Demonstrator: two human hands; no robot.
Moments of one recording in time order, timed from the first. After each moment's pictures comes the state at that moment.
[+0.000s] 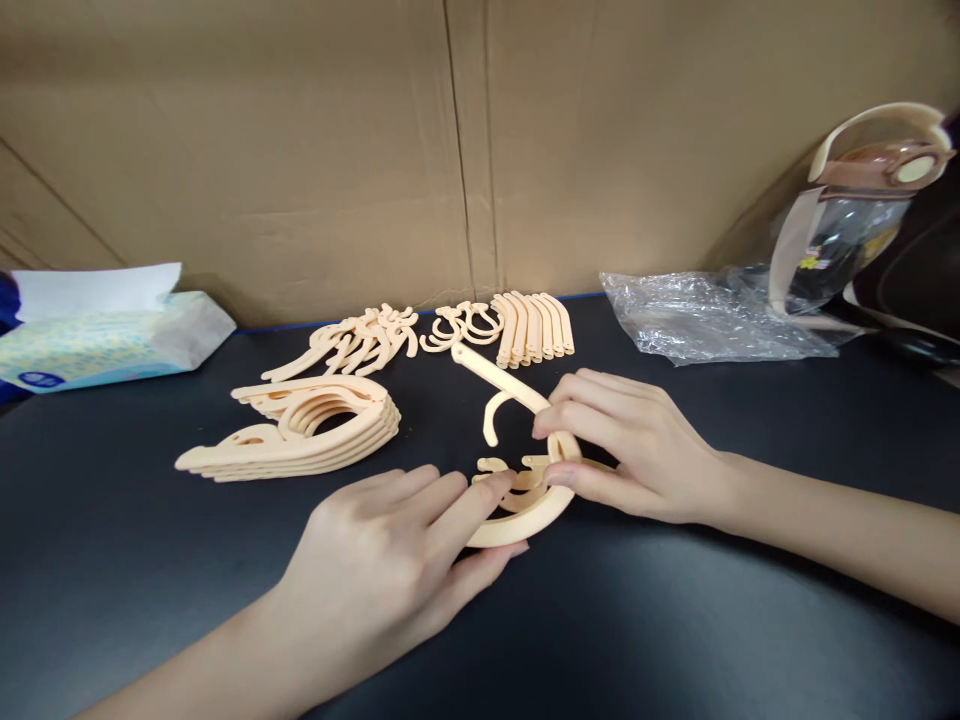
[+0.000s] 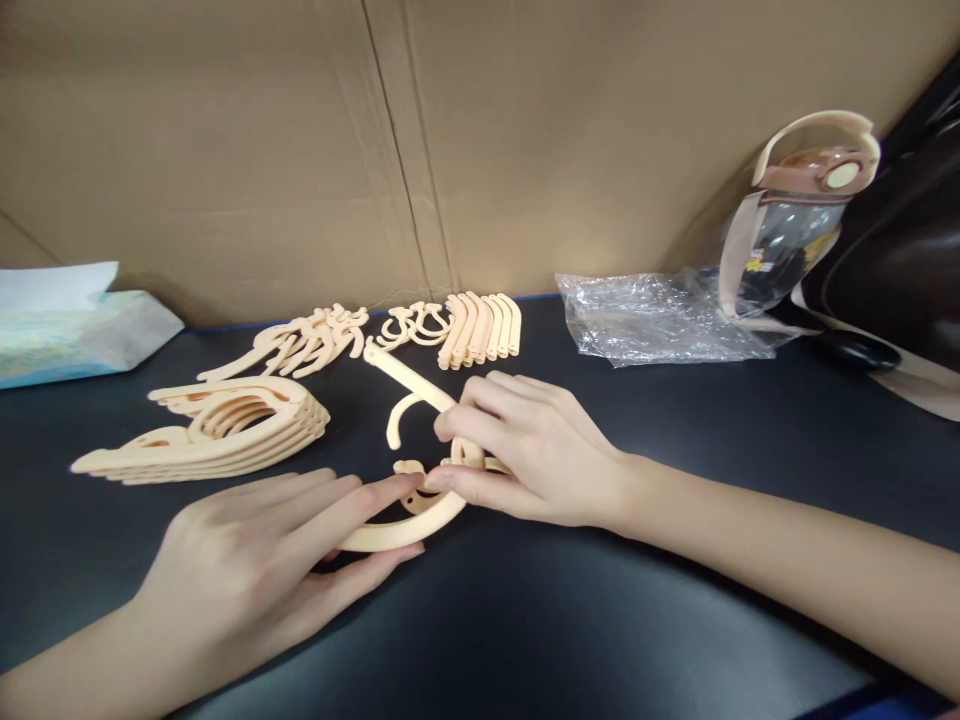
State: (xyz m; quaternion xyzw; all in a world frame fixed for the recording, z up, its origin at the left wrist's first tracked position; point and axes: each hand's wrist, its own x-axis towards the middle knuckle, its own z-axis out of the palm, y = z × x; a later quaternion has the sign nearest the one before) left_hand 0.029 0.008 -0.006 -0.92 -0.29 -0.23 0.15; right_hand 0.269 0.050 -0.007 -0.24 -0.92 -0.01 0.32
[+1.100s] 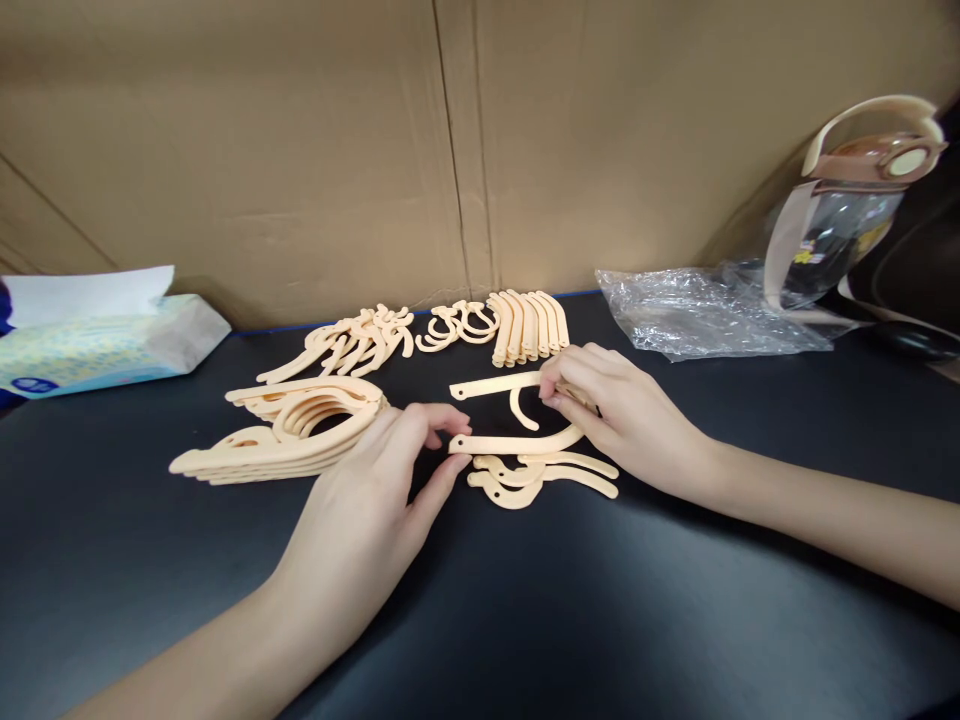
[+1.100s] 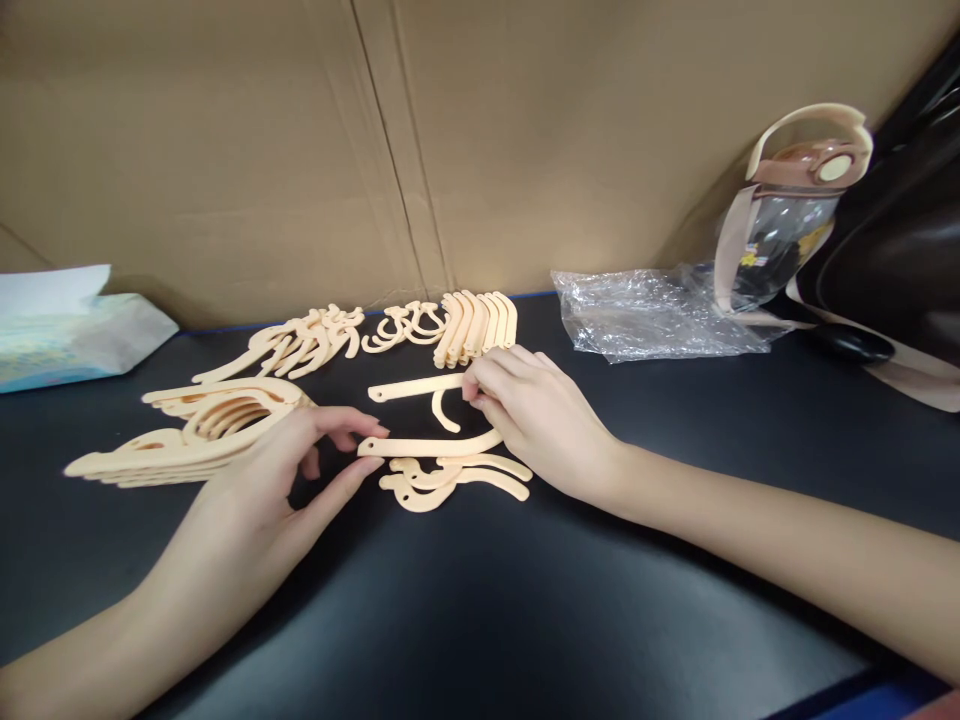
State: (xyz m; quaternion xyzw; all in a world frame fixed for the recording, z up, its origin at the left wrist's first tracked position) left_hand 0.027 0.022 -0.012 -0.84 -0.46 -0.28 -0.01; right_hand 0.272 0.062 -0.012 -0.41 -0.87 0.06 0.28
